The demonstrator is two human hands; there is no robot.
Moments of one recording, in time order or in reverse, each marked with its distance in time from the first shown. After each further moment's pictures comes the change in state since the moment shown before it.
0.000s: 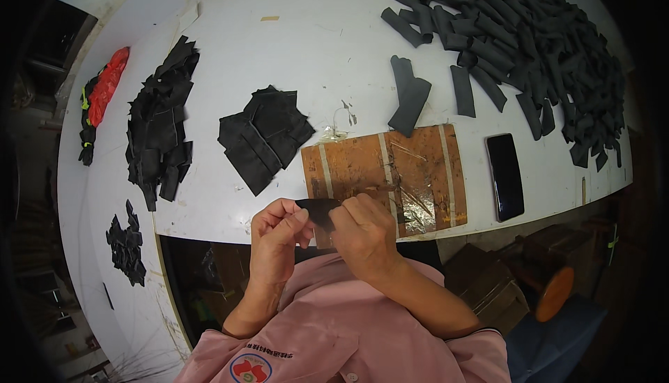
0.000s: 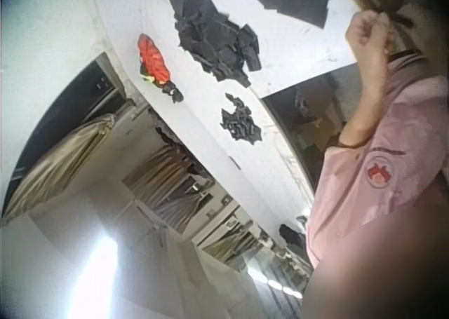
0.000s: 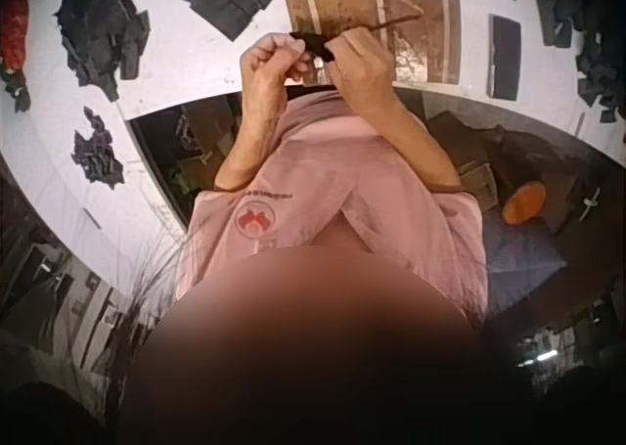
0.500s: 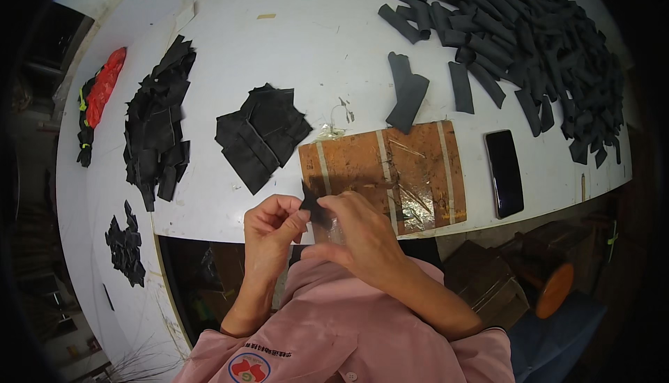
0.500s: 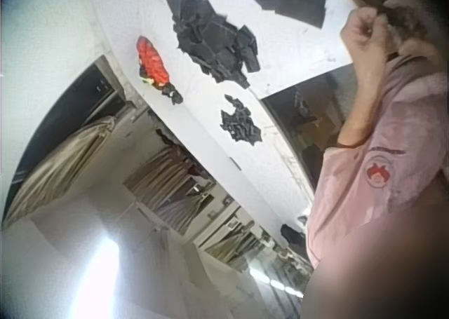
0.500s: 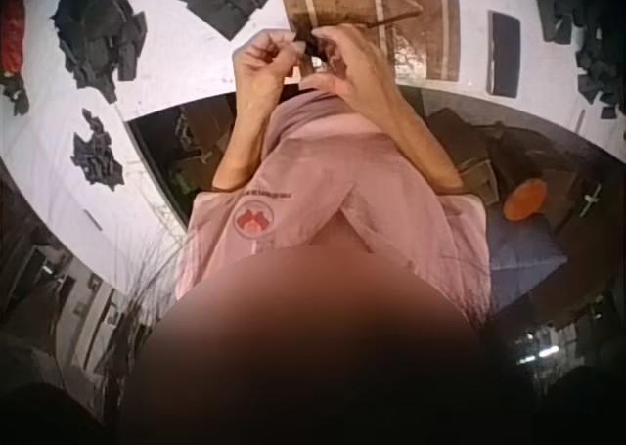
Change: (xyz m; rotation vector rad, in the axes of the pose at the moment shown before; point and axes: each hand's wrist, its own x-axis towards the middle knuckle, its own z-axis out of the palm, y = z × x) left_hand 0.006 0.002 -0.001 0.154 0.008 0.067; right_hand 0.013 -0.013 -0.016 0.307 -0.204 0.238
